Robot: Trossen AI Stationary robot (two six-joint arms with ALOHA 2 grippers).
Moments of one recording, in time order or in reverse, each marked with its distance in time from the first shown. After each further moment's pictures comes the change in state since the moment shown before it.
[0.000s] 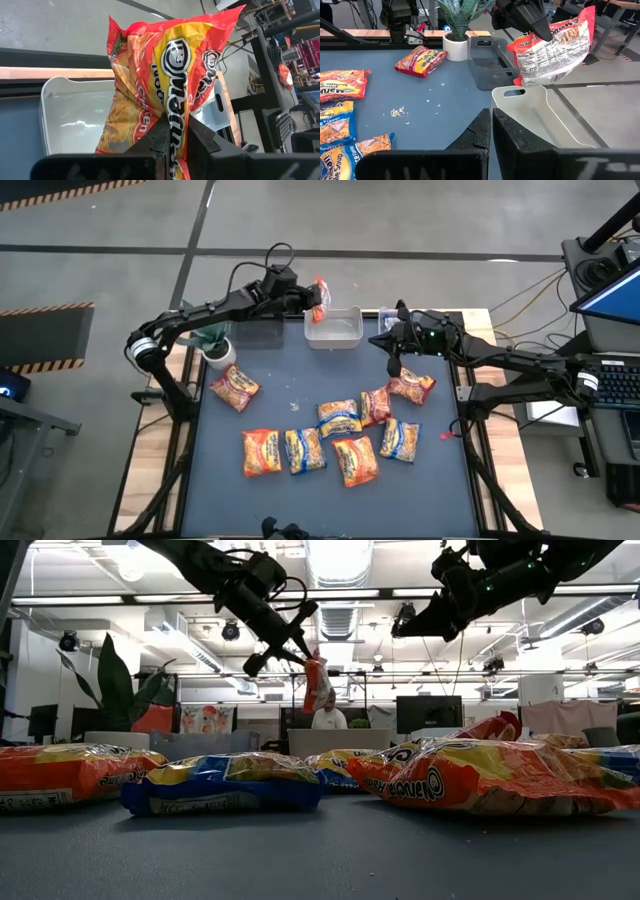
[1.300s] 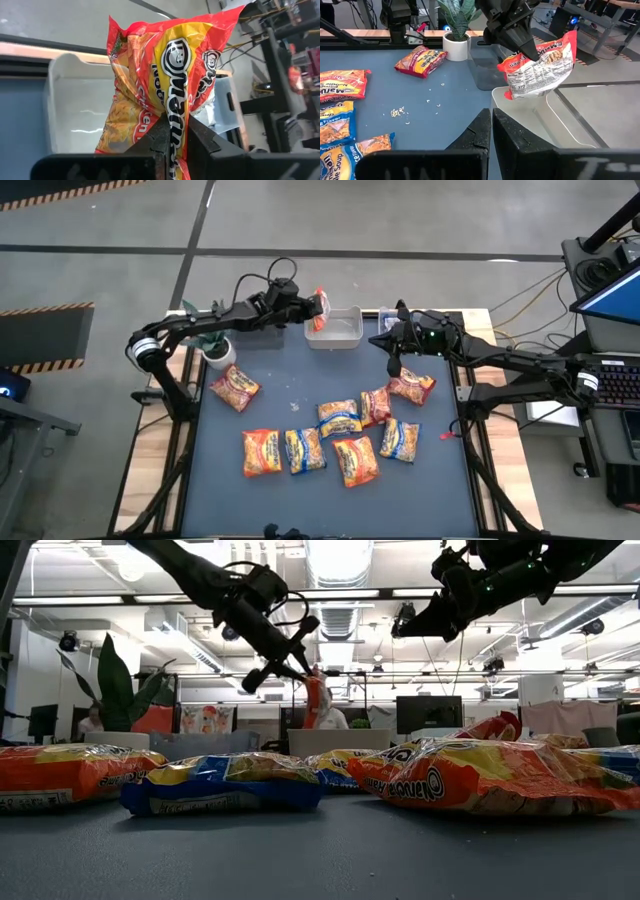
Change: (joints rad) left arm -0.035 0.010 -0.130 0.133 -0.052 -0.064; right arm 0.000 0.000 0.000 0.000 0.000 0.000
